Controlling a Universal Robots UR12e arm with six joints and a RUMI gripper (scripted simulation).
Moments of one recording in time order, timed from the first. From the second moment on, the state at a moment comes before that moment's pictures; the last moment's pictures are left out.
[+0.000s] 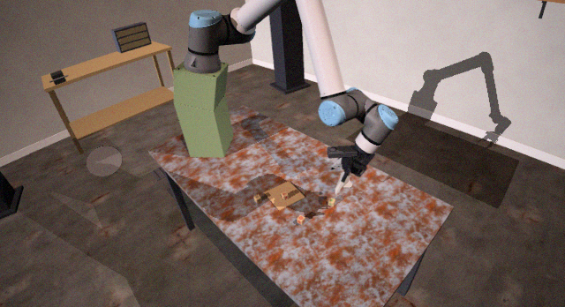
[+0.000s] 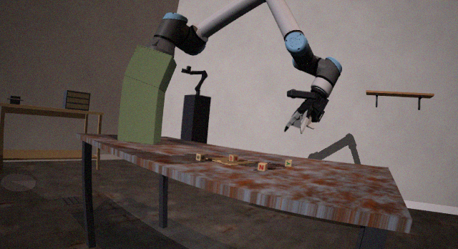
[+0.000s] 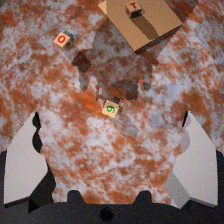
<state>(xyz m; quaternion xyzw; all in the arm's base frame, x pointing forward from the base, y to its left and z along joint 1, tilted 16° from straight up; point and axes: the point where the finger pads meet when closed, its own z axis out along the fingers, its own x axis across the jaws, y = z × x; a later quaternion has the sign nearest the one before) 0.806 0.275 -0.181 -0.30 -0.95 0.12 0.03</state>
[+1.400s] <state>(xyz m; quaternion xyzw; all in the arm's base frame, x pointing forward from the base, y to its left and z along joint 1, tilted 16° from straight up) 0.771 0.234 -0.197 -0.30 -0.95 0.12 0.03</state>
